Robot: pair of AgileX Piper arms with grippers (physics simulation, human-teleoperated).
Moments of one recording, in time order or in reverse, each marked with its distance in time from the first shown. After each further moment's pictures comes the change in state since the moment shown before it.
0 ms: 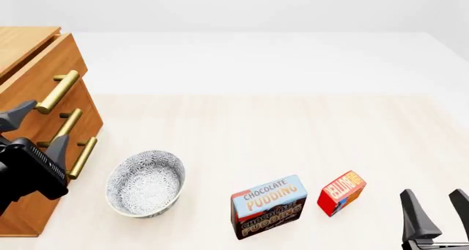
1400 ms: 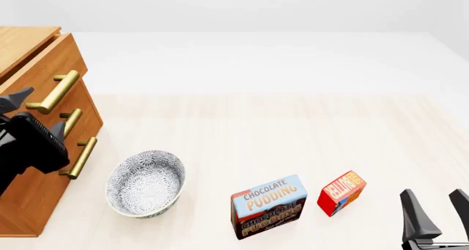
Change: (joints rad) left arm 0.081 0.192 -0.090 -0.060 -0.046; right arm 0.000 0.000 0.000 0.000 0.000
